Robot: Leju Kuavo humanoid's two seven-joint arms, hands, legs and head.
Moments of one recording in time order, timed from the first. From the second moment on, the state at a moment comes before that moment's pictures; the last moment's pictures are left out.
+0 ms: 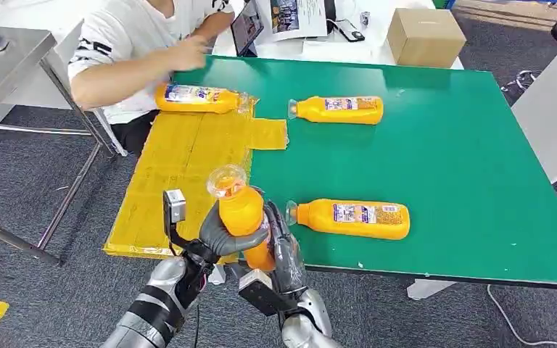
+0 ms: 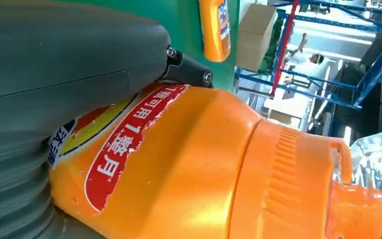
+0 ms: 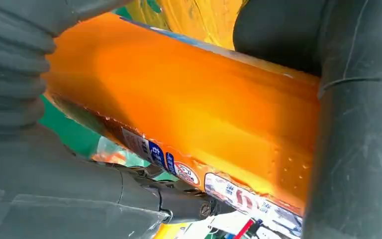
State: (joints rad) left arm -0.34 -0.22 -0.29 -0.93 0.44 -0.38 -0.43; right arm -0.23 0.27 0.62 -0.80 0.38 -0.66 -0.70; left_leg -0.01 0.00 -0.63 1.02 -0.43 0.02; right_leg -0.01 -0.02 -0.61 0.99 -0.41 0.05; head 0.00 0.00
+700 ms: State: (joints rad) left arm -0.34 -0.22 -0.22 -1.00 0.14 0.02 -0.55; right arm -0.17 0.27 0.55 -1.04 0.38 -0.57 -0.70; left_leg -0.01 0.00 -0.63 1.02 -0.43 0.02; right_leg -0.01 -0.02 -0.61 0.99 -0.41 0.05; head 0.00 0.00
